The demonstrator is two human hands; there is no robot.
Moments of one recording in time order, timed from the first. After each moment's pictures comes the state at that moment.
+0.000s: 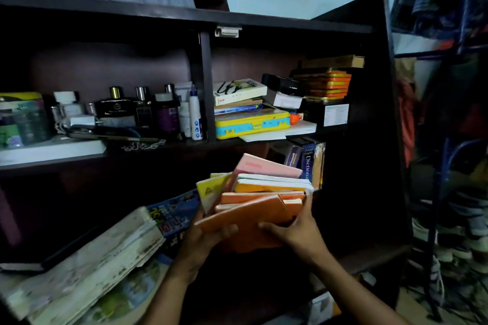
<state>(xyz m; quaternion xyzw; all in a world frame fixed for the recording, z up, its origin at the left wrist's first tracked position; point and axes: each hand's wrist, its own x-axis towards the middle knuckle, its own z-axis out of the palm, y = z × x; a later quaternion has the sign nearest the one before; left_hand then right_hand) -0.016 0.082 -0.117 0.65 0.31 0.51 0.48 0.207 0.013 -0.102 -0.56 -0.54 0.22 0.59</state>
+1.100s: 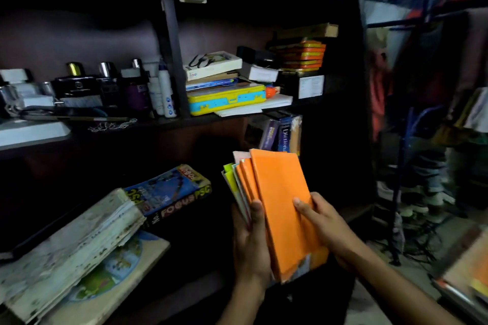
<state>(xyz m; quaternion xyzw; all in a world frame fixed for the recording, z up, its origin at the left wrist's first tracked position) 0.086 -0.034 -0.117 0.52 0.35 0.53 0.57 0.247 -0.065 -0.110 -0.65 -0.44 0.31 0.54</state>
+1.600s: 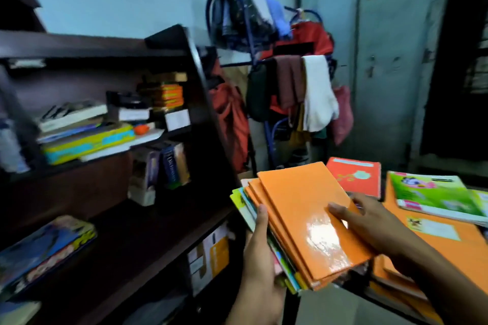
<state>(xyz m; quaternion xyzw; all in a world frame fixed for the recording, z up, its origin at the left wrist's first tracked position) 0.215 -0.270 -0.040 0.43 0.27 0.26 0.82 0.380 -0.392 -0.036 -0.78 -0.28 0.13 0.55</state>
